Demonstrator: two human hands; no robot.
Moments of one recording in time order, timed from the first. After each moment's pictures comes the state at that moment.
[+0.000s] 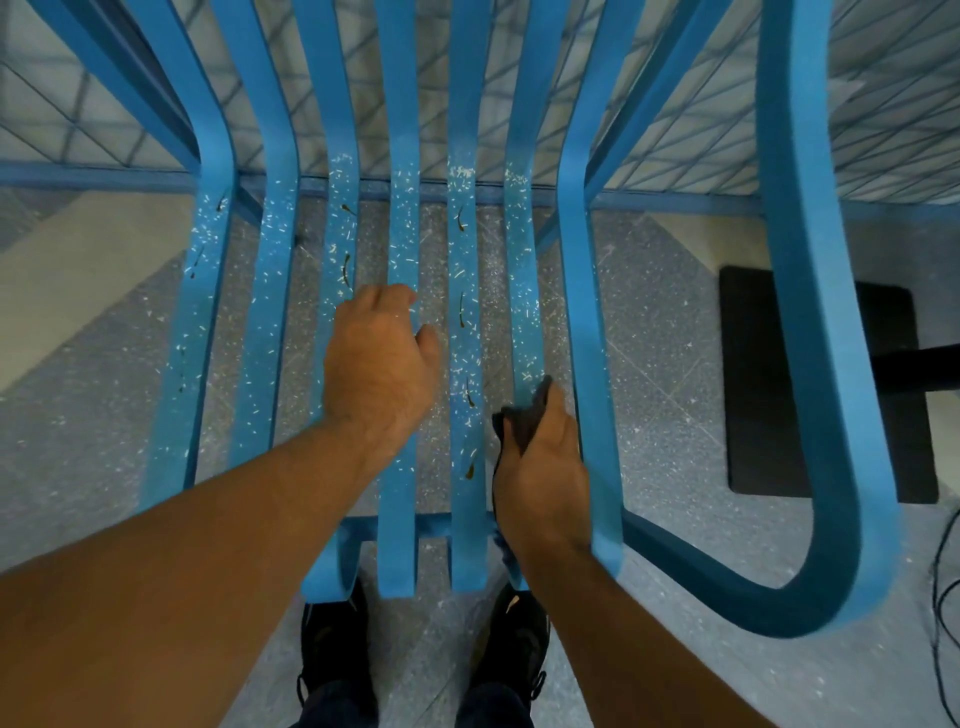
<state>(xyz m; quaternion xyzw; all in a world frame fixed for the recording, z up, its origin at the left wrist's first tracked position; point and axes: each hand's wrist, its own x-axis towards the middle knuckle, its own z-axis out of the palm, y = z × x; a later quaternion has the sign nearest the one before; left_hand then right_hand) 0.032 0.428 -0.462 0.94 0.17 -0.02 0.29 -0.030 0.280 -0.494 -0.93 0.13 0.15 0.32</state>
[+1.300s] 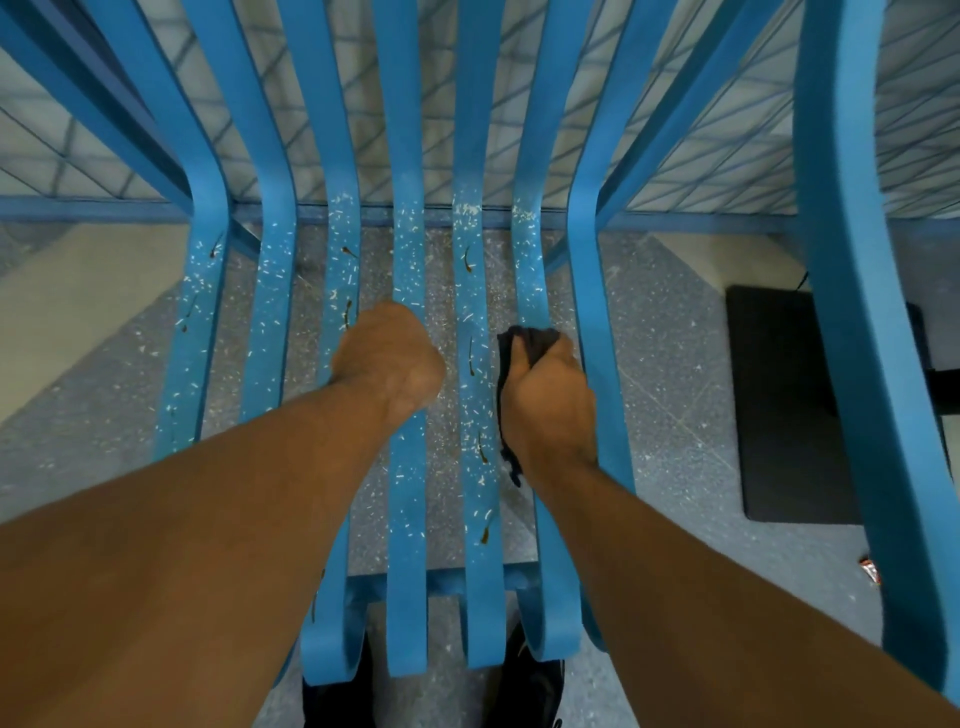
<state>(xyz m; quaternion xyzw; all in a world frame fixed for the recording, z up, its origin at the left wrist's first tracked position) 0.101 0.448 -0.483 0.89 0.26 -0.25 0.28 0.085 0.306 -0.513 -0.93 0.17 0.12 0.30</state>
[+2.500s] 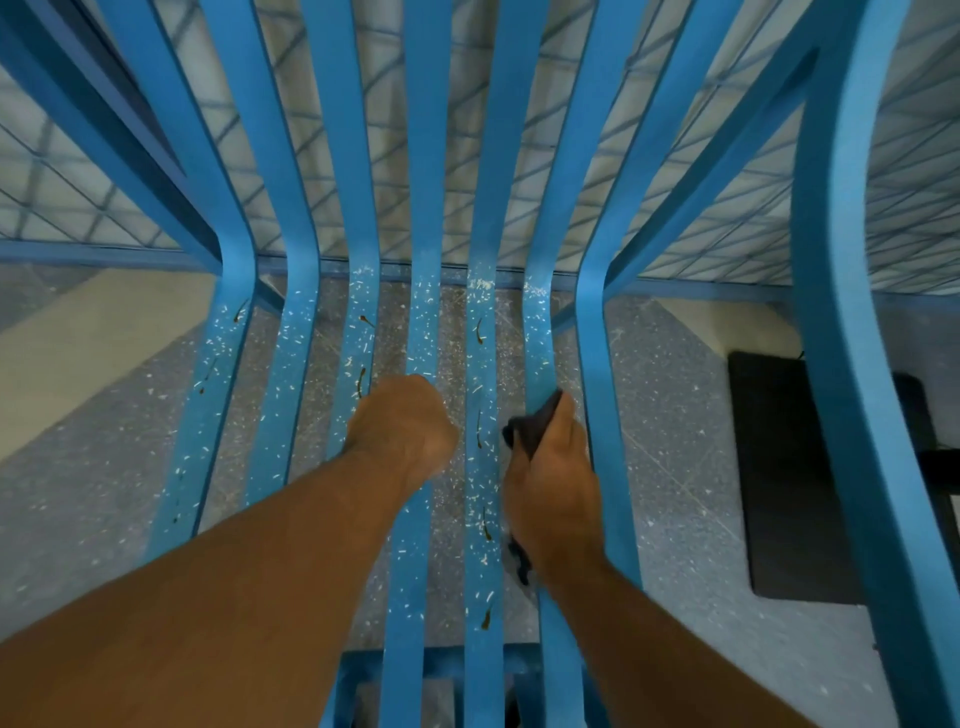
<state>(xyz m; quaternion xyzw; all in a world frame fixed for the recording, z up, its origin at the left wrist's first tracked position) 0.111 0.449 -0.478 0.88 0.25 -0.29 0.26 0.075 0.303 -0.515 -0.95 0.08 0.13 0.27</state>
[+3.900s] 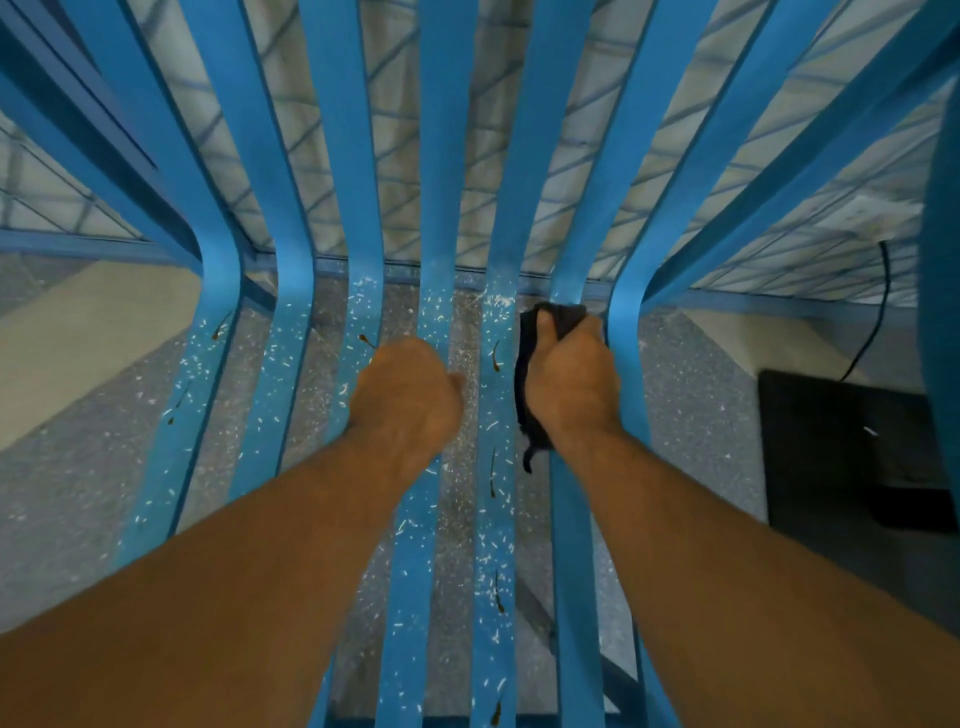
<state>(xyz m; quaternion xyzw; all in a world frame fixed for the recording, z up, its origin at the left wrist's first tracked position) 0.161 0.461 -0.499 0.89 0.27 -0.20 0.31 0.213 0.333 -0.528 -0.93 0.16 0.10 0.33</state>
